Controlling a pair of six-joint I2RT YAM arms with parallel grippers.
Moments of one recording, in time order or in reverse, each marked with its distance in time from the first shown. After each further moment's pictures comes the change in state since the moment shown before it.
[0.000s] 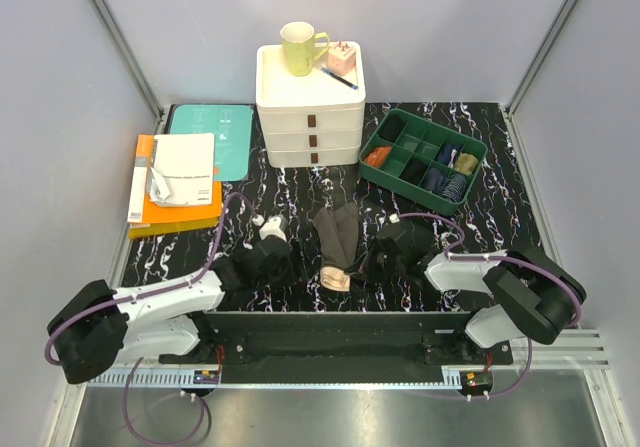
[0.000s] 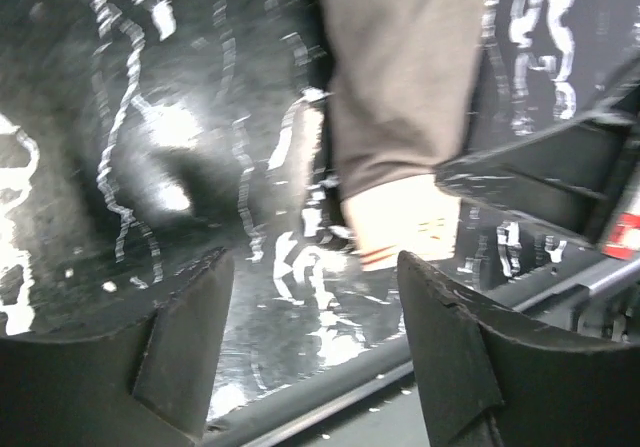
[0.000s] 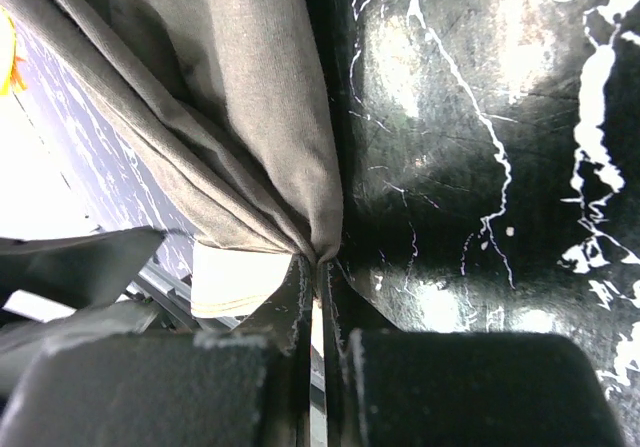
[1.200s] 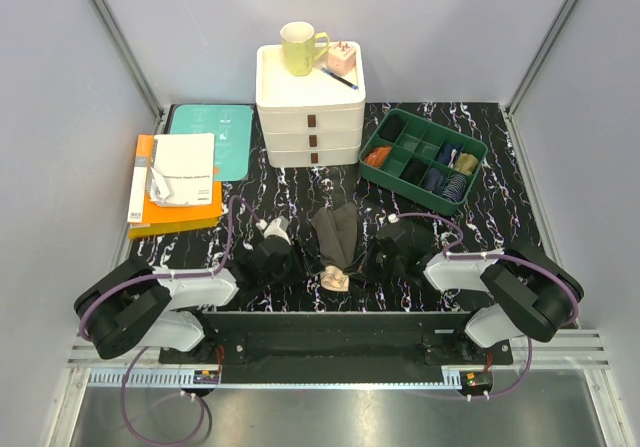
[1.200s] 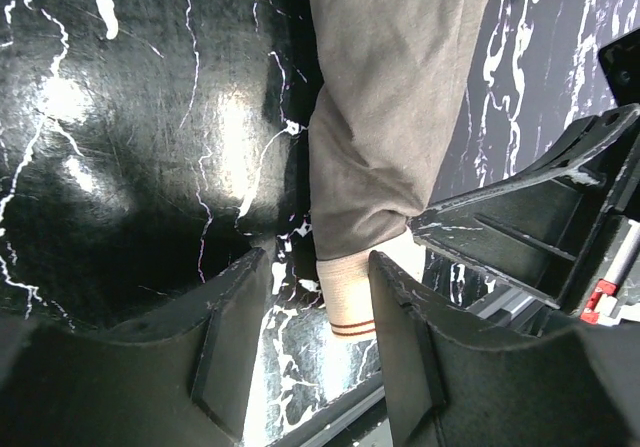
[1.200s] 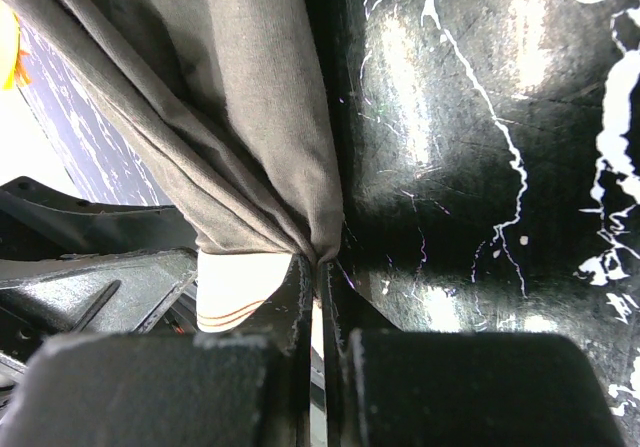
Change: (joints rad) left arm 0.068 0.217 -0.115 0.424 0.135 -0.160; right arm 0.000 0.019 0.000 0.029 -0.017 0.000
